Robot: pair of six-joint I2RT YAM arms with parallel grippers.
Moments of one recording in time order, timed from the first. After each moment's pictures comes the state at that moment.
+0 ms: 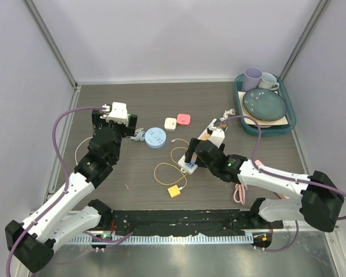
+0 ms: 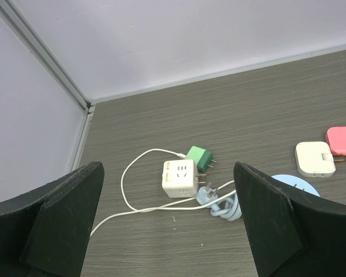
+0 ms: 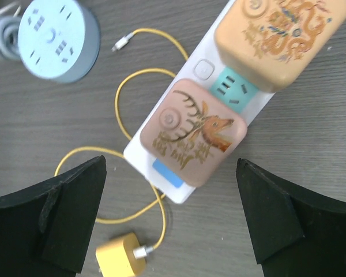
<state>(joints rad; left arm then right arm) -0.58 0.85 0.75 0.08 -0.60 0.23 0.91 1.20 0.71 -0.25 0.46 0.85</state>
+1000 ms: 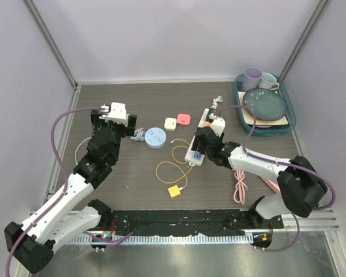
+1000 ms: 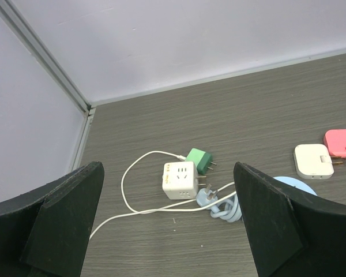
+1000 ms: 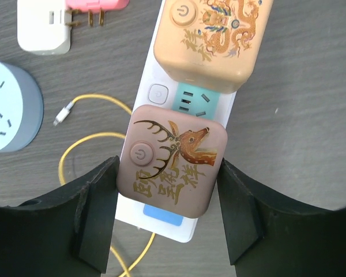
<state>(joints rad) -0.58 0.84 0.75 0.08 -0.60 0.23 0.76 1.42 0.80 -0.18 0.52 0.79</state>
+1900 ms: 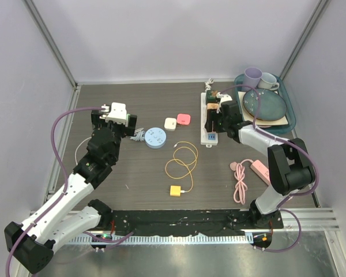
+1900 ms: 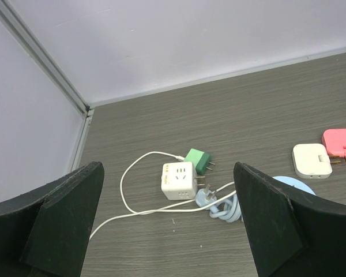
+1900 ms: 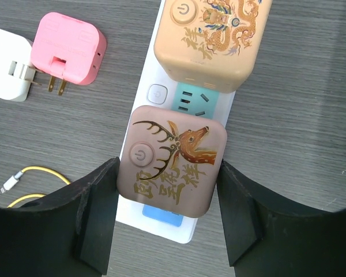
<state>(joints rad) -0.58 0.84 0.75 0.08 -0.59 0.24 0.31 1.64 0.97 -0.02 0.00 0.17</state>
